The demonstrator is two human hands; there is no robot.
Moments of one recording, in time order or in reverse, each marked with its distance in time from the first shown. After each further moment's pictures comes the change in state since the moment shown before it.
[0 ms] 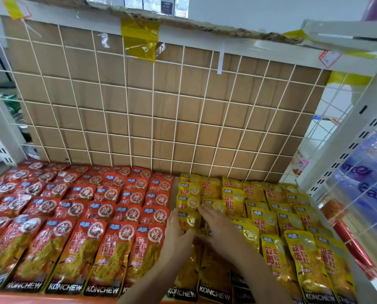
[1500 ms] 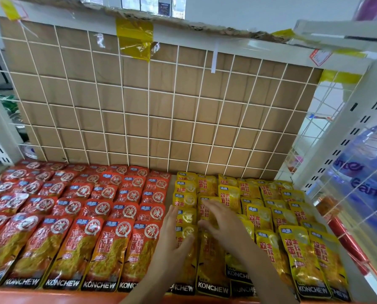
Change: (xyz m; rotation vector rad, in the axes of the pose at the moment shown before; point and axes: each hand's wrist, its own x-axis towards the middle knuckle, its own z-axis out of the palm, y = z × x) left_hand -0.021 -0.016 -0.007 0.102 0.019 0.314; right_hand -0.014 0.009 -0.009 0.090 0.162 0.039
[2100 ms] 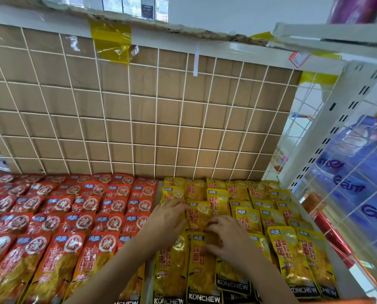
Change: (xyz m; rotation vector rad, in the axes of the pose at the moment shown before) left_hand 0.085 0.000 -0.007 0.742 -0.296 0.348; right_hand -0.021 0.027 -0.008 -0.230 -0.083 0.016
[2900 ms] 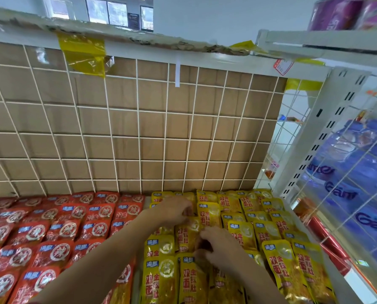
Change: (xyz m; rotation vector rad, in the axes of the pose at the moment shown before) left_hand 0.113 -0.006 0.003 0.172 -0.376 0.118; right_hand 0.027 0.009 -0.008 0.152 0.000 -0.009
